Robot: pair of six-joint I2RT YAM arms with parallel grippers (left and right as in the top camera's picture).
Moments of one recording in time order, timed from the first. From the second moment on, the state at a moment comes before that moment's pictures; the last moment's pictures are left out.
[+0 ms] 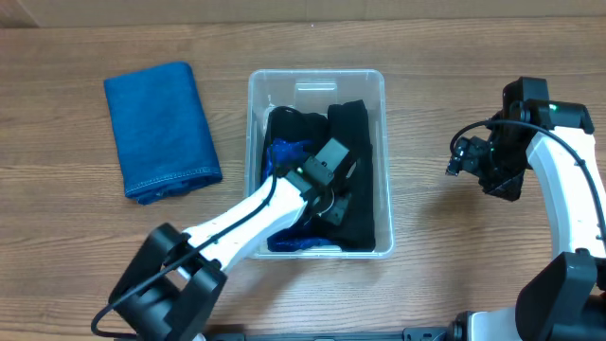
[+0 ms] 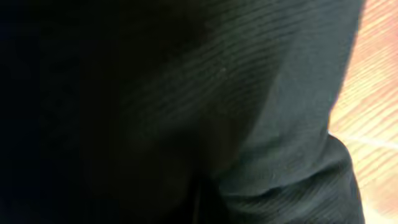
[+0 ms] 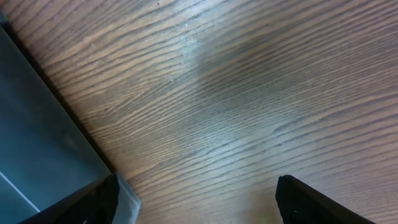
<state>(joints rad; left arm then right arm) -0.75 1.77 1.16 -0.64 0.09 -0.34 -0.15 1.62 1.35 -1.28 -0.12 0.28</state>
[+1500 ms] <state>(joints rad) 0.34 1.48 1.54 -1.13 0.00 -0.45 -0.15 1.62 1.35 -1.27 -0.12 0.27</state>
